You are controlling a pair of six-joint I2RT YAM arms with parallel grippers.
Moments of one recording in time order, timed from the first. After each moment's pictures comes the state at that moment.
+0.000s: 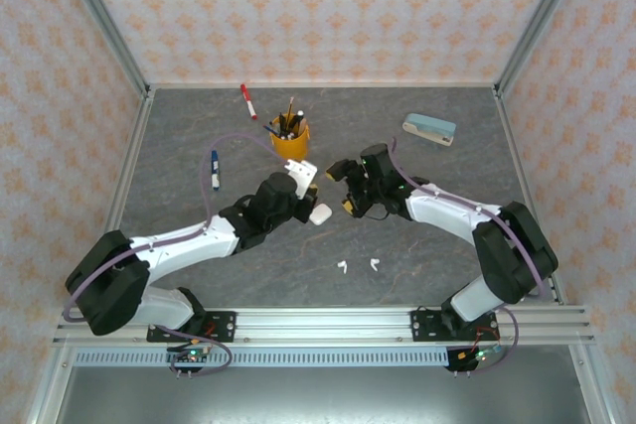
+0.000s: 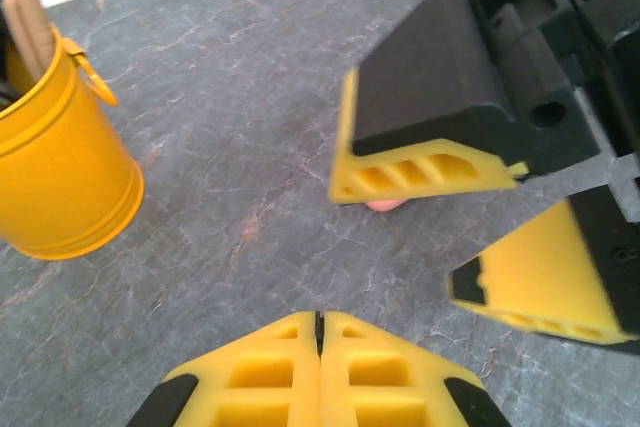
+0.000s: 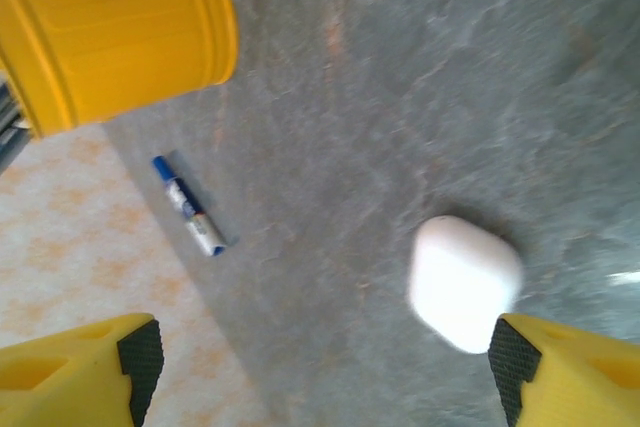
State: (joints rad) left arm -0.75 1.34 0.69 0.13 -0.21 -0.15; right arm 0.58 1.53 0.87 -0.12 -0.28 1.44
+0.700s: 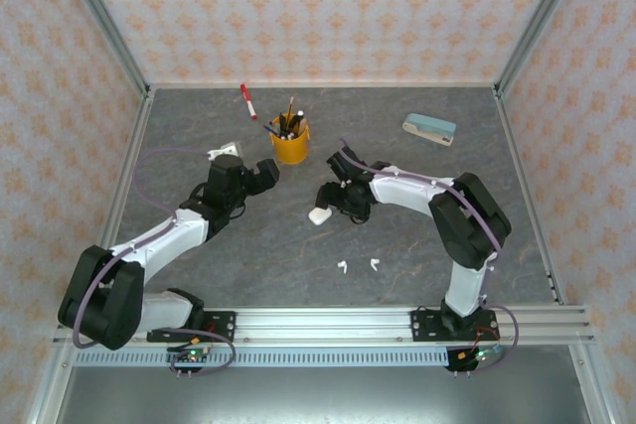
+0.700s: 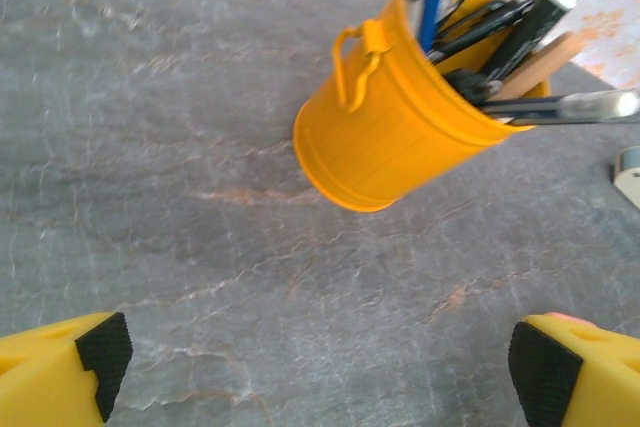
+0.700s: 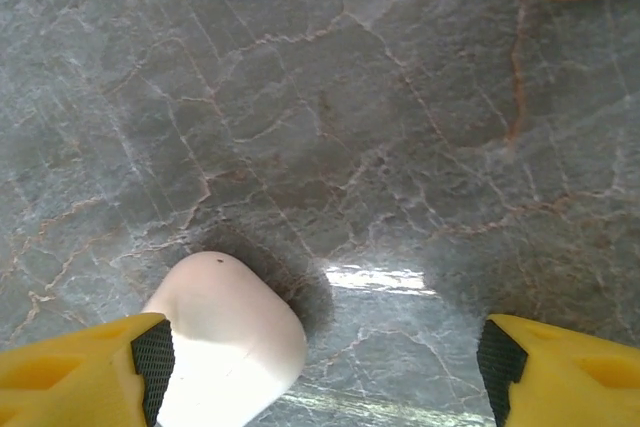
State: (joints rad) left arm -0.33 1.28 0.62 0.06 -0.10 -0.68; right arm 0.67 1.83 1.15 -0.51 -0.14 0.86
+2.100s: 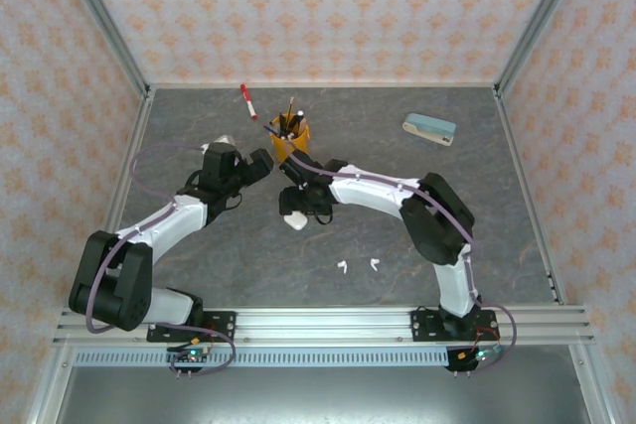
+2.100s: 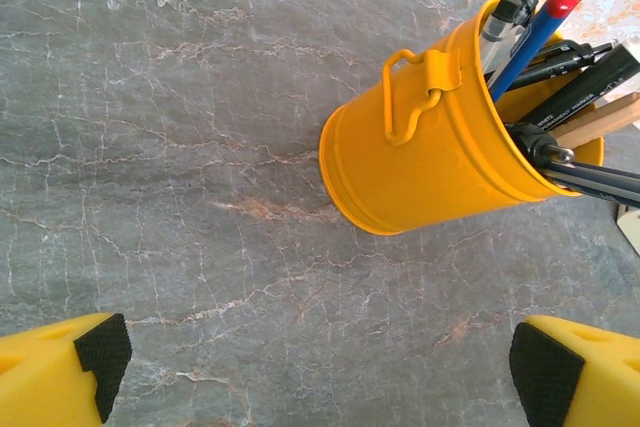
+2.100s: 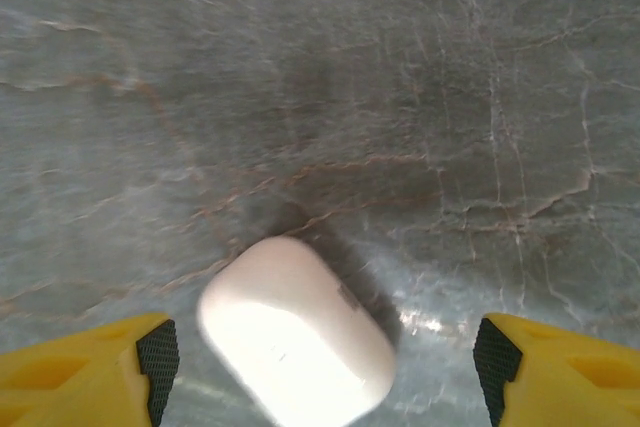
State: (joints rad) left arm -0.23 1.36 0.71 0.01 0.00 -0.75; right arm 0.88 2.01 1.47 -0.65 -0.04 0.76
